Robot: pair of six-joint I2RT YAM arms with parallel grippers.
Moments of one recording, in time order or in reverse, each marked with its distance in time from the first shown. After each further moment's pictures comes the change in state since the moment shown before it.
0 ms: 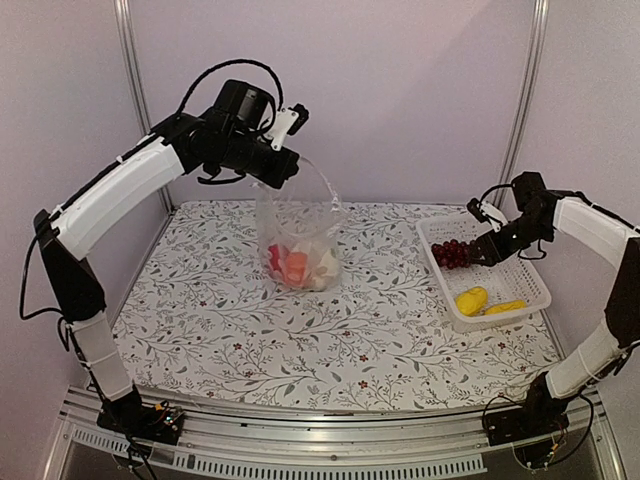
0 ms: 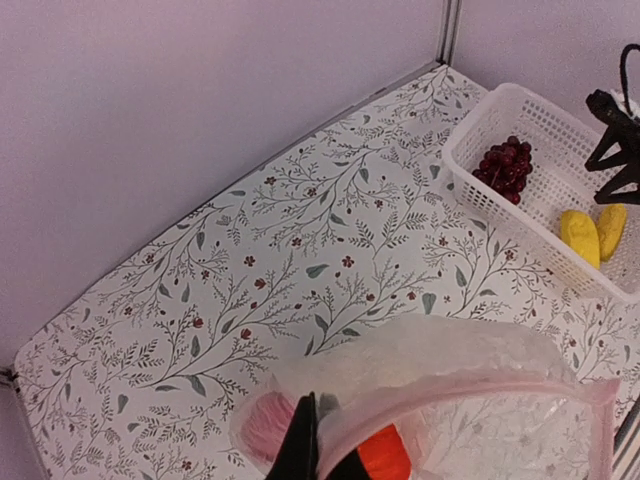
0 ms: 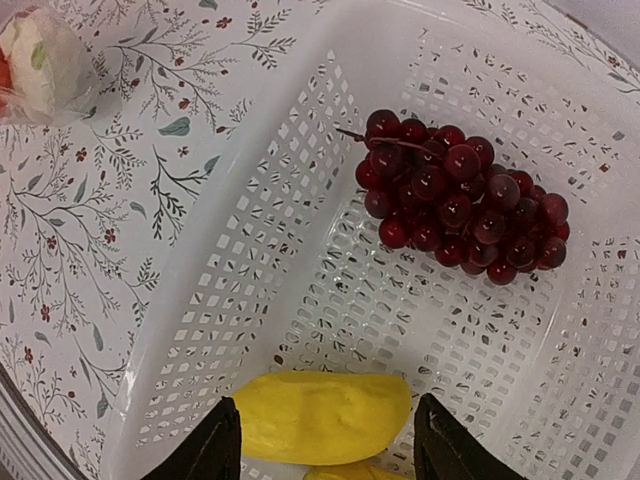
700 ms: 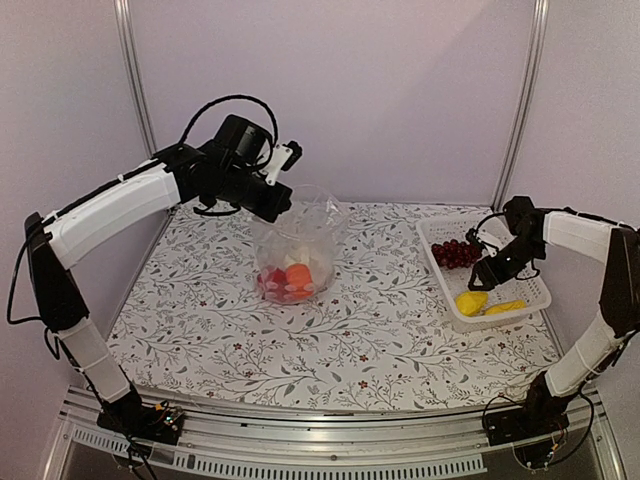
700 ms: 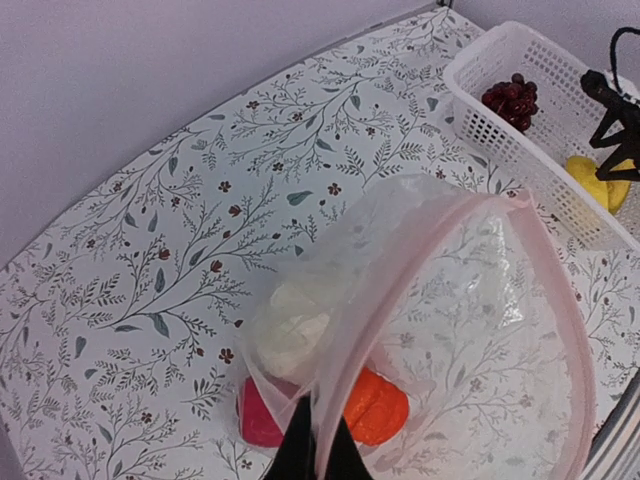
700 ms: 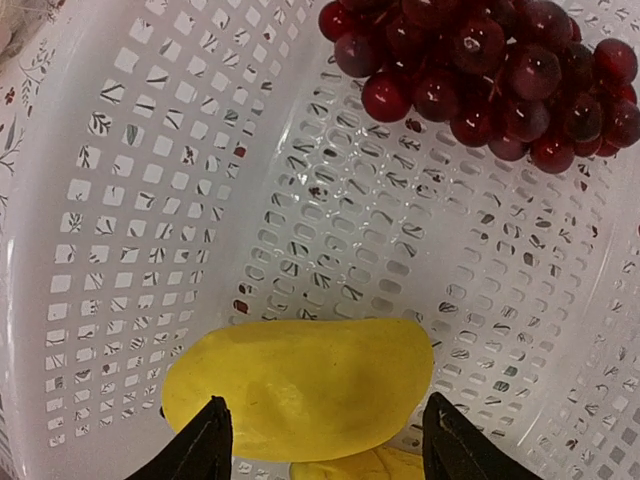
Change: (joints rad) left arm 0.001 -0.129 -0.352 0.120 0.023 -0.069; right arm -0.007 0.068 -0.133 0.028 0.113 0.027
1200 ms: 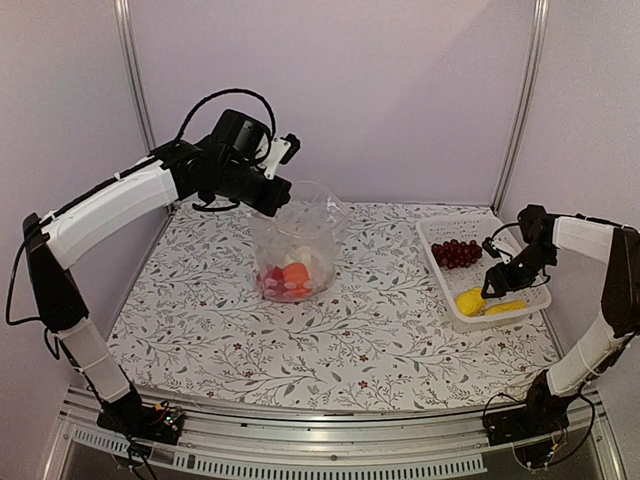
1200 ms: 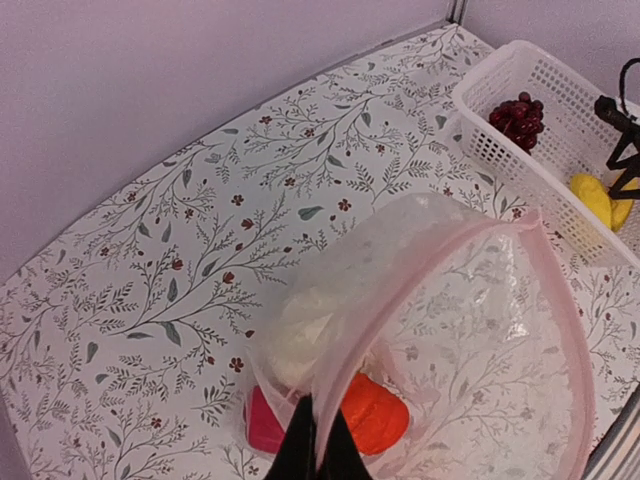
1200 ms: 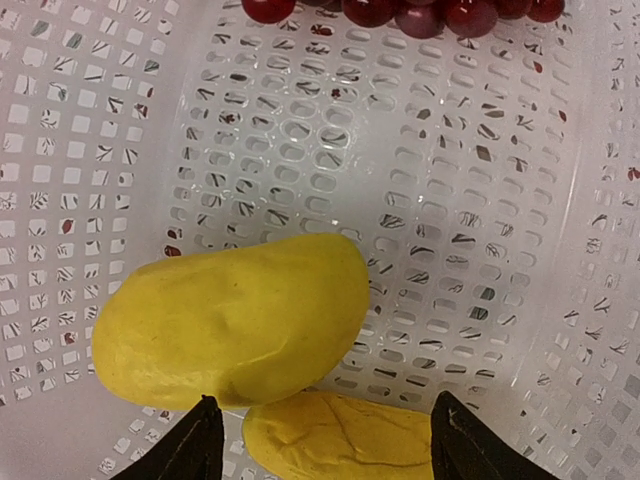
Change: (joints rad) left arm 0.000 -0.004 0.022 0.004 -0.026 -0.003; right arm -0.110 -0.011 -0.056 -0.037 0.024 0.015
